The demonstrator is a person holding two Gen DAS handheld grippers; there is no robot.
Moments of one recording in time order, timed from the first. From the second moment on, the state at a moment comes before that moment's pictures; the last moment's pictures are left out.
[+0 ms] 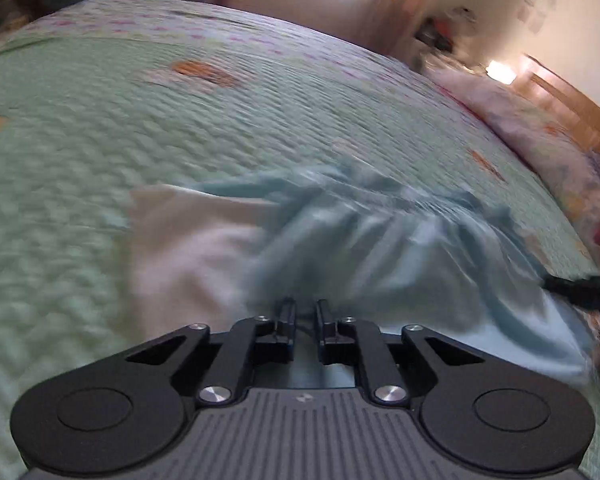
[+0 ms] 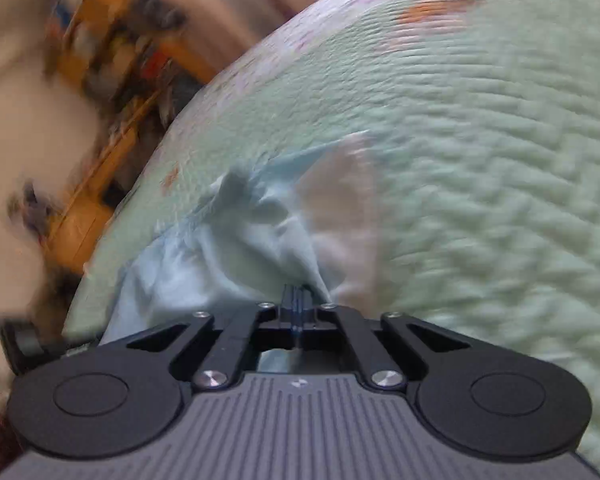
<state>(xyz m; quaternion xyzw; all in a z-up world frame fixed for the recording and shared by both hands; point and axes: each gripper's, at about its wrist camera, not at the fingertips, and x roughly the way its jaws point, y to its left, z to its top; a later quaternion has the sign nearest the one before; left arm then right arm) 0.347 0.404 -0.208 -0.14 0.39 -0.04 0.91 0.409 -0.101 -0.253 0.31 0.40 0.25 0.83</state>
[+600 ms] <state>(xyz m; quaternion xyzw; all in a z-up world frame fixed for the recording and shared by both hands) 0.276 0.392 -0.176 -0.20 0.35 -0.05 0.91 0.314 -0.100 -0.220 0.33 0.37 0.26 0.83</state>
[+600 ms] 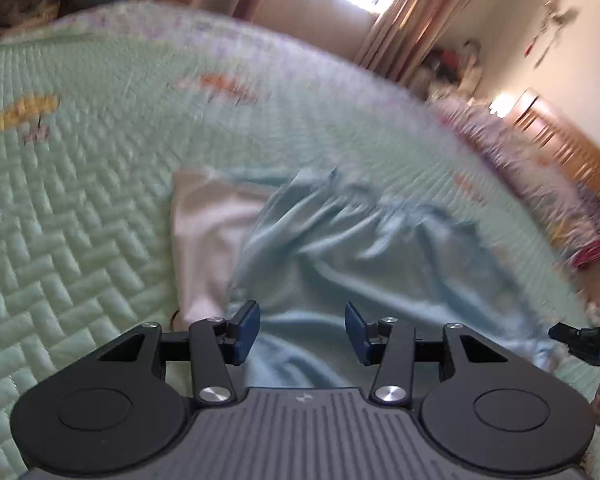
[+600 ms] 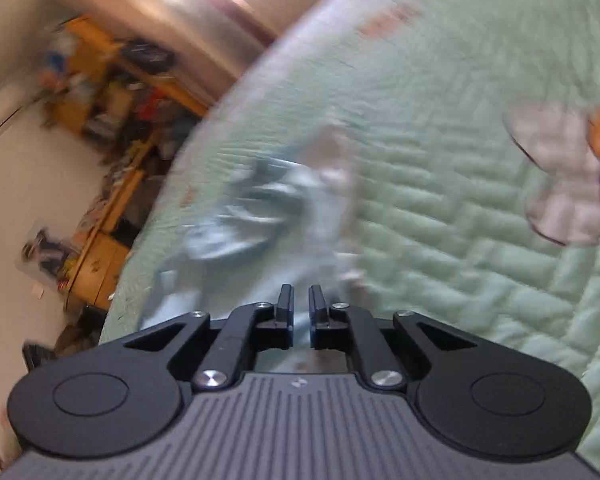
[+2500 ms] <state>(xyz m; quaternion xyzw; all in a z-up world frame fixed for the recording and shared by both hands) 0.323 0.473 -0.239 -0.36 0.31 -0.07 0.88 0.161 0.203 -0.206 -0.38 0.10 0.37 0.84</state>
